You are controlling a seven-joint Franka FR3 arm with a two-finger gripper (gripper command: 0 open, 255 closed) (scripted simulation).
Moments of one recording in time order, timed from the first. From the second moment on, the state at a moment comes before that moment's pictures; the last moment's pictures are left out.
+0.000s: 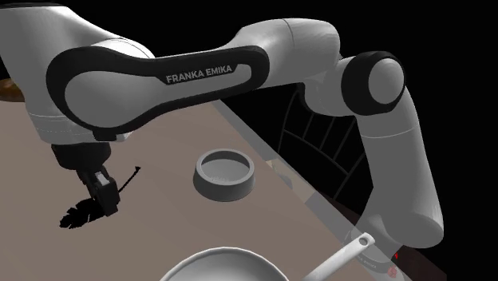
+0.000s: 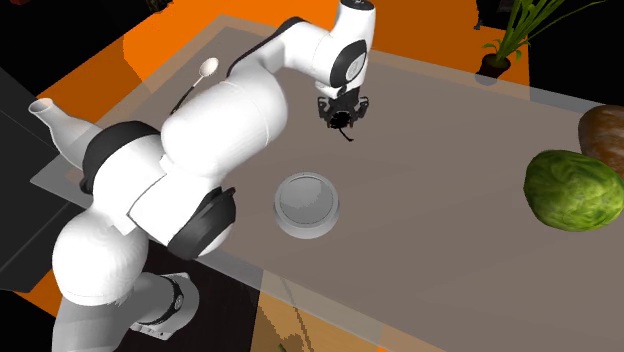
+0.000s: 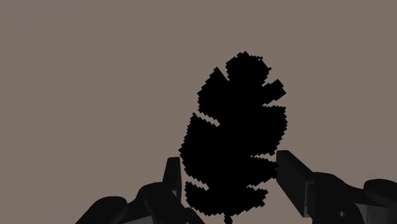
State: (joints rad) arm 0.25 0.60 0.80 -1.33 -0.41 1.75 2.52
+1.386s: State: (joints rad) arm 0.12 0.40 0.86 -1.36 -0.29 1.63 2.44
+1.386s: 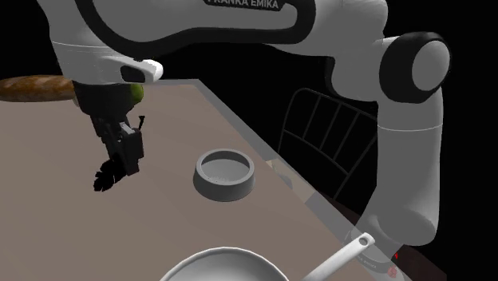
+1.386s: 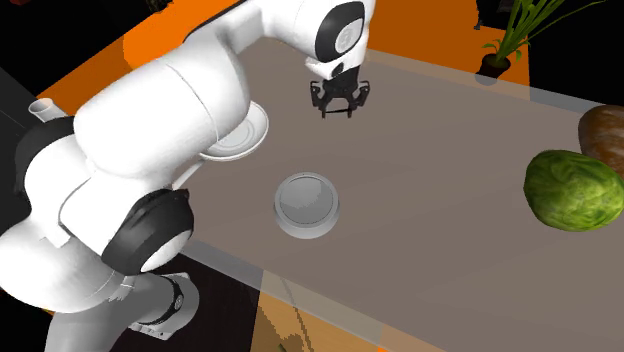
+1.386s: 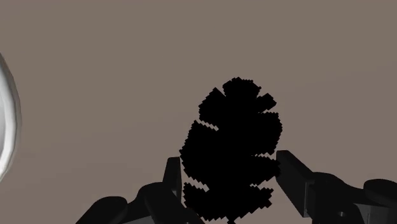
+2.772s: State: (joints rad) arm -0.18 -0.45 0.63 -2.15 0.27 1.77 1.83
